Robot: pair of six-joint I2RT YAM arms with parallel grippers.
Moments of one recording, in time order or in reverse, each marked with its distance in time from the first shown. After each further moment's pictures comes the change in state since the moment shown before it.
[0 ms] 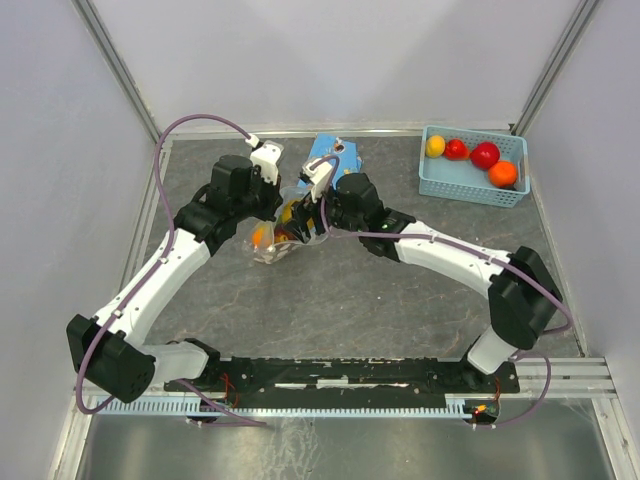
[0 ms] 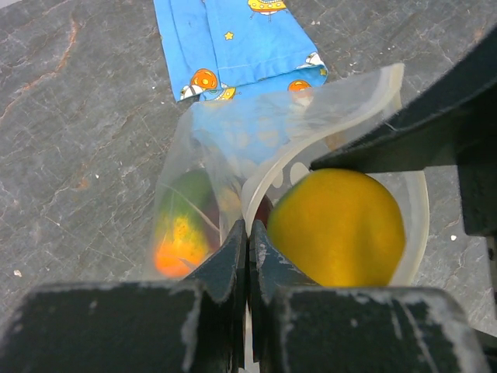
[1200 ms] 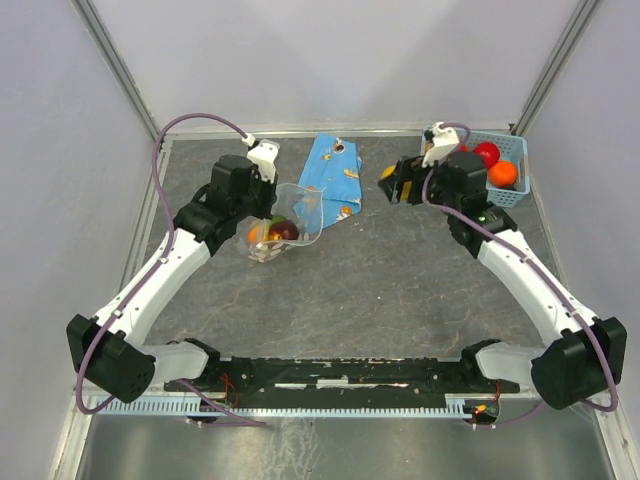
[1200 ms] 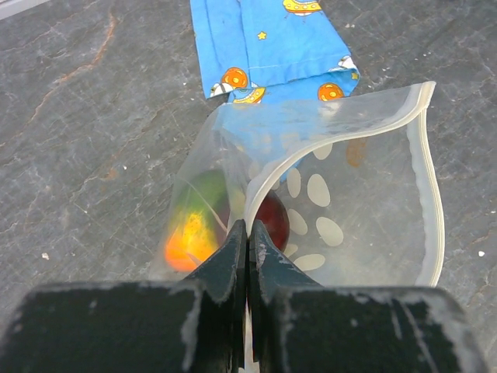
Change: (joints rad) left arm 0.000 0.000 0.000 0.000 -0.096 0.001; right arm -0.501 -0.374 -0.116 -0.276 0.058 0.185
